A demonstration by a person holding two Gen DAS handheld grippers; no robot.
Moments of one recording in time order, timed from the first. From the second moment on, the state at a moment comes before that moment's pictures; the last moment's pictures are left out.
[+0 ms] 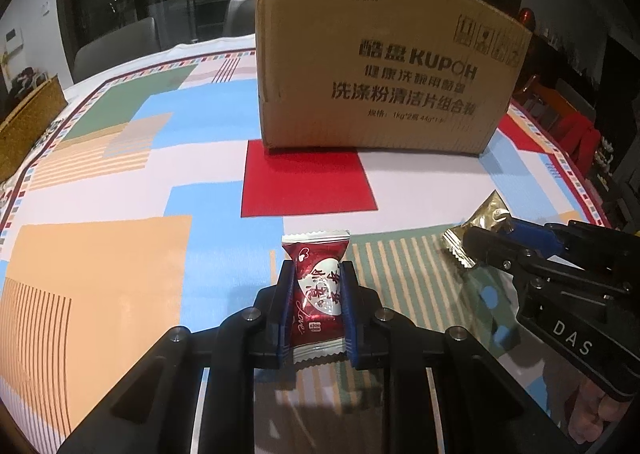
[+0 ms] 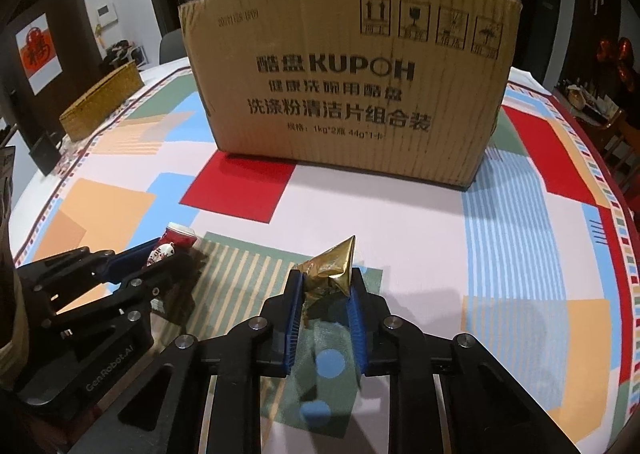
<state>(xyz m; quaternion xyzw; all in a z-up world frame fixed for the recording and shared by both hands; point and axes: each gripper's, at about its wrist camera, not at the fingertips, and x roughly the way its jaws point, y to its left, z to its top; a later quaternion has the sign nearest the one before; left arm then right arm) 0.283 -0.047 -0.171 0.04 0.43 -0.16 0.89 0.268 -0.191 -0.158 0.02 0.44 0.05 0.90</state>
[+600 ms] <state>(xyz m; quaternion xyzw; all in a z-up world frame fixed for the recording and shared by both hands) 0.261 -0.055 -0.114 0.04 0.39 -0.17 0.91 0.244 -0.197 -0.104 0.02 0.38 0.04 0.92</state>
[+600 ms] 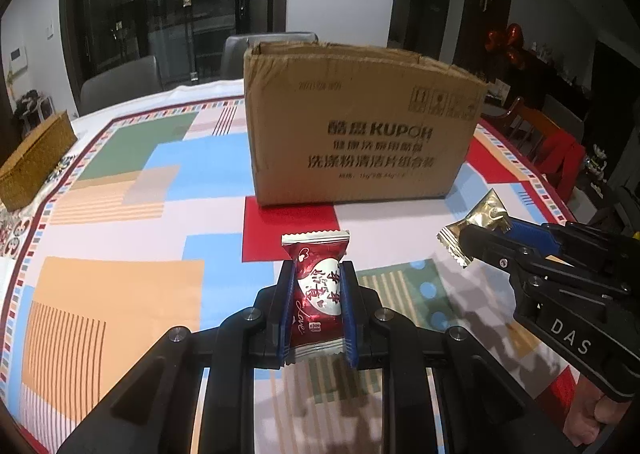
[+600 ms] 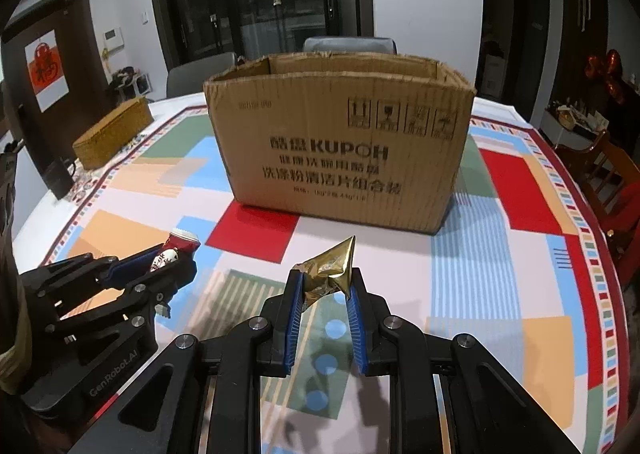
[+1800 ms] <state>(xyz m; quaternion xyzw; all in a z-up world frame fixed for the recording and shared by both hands) 0.294 -0.071 -0.025 0.04 0.32 -0.18 0.93 0.258 -0.223 -0.013 0.02 0.31 0.02 0.95</state>
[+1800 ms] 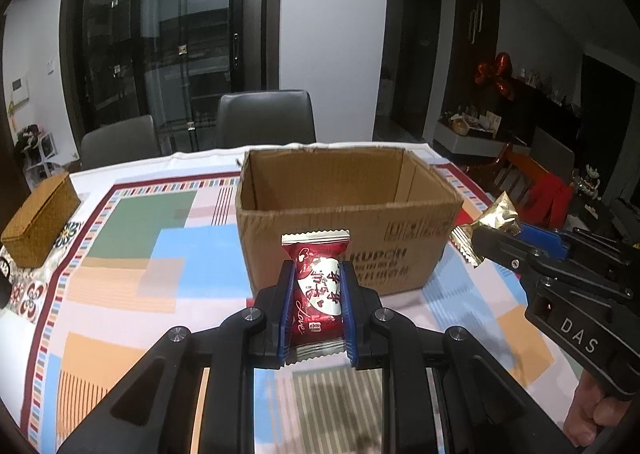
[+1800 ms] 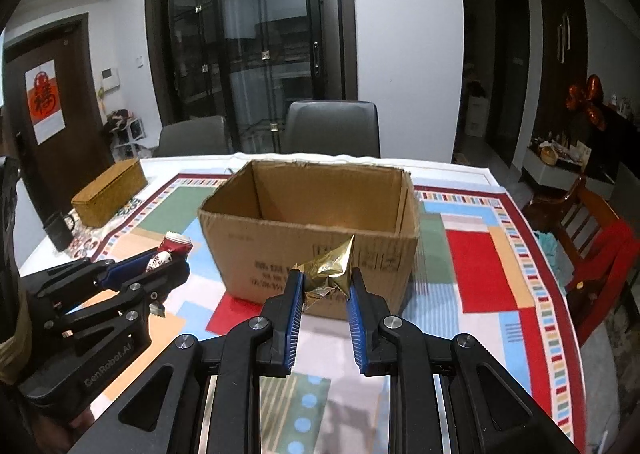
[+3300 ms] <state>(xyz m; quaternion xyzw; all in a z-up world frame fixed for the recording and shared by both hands) 0.428 -0.098 -0.025 0.04 0.33 -0.17 0.93 0.387 -0.257 -0.019 0.03 0.33 0.00 0.94</state>
